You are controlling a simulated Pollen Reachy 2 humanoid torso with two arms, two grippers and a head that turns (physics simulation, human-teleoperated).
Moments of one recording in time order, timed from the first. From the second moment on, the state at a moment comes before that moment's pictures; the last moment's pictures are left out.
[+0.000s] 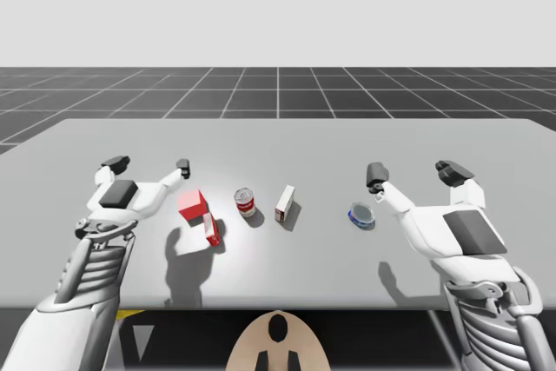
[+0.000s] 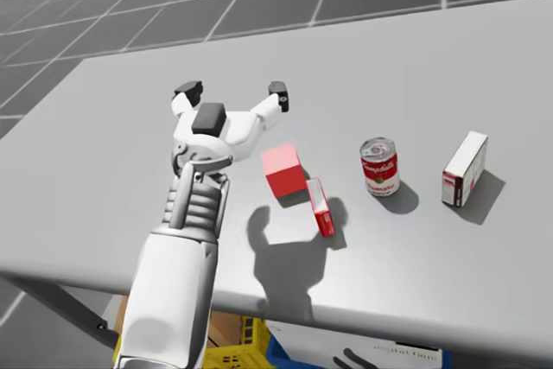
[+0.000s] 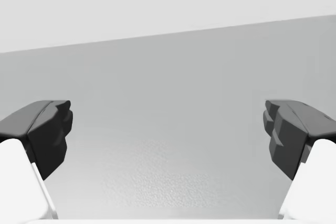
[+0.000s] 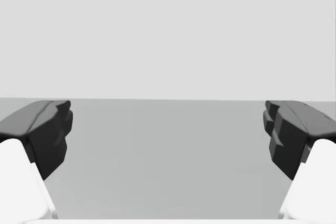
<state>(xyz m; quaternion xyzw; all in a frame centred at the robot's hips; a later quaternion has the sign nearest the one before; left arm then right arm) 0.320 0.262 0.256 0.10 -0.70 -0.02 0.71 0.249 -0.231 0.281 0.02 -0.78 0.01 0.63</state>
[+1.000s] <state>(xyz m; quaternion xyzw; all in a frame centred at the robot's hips) 0.289 0.349 0.216 -0.11 -0.55 -0.24 0.79 0.252 -0.233 0.280 0.01 -0.77 0.01 0.63</state>
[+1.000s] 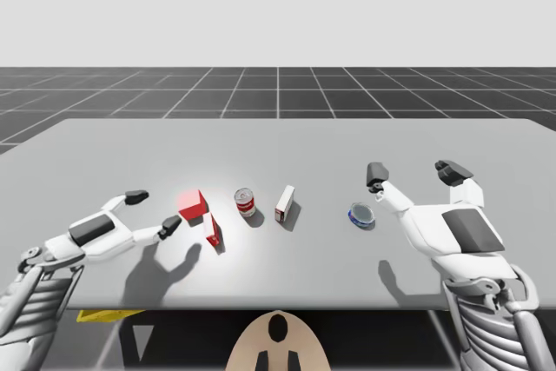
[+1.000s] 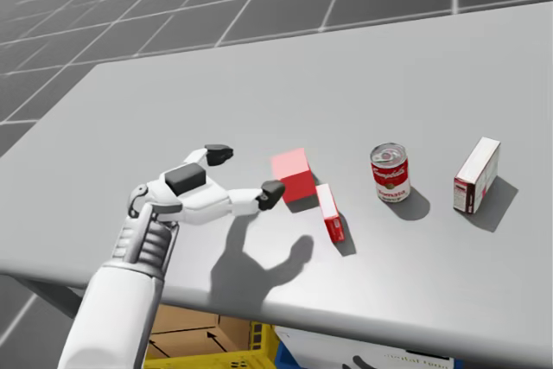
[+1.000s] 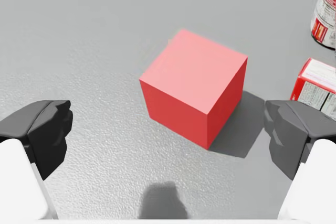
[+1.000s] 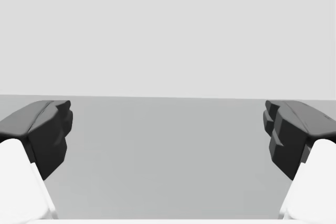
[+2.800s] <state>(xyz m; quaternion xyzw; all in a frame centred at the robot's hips) 0.340 0.330 0.198 -0.14 -0.49 -0.30 0.81 0.251 -0.235 0.281 0.03 -0.77 0.01 0.63</state>
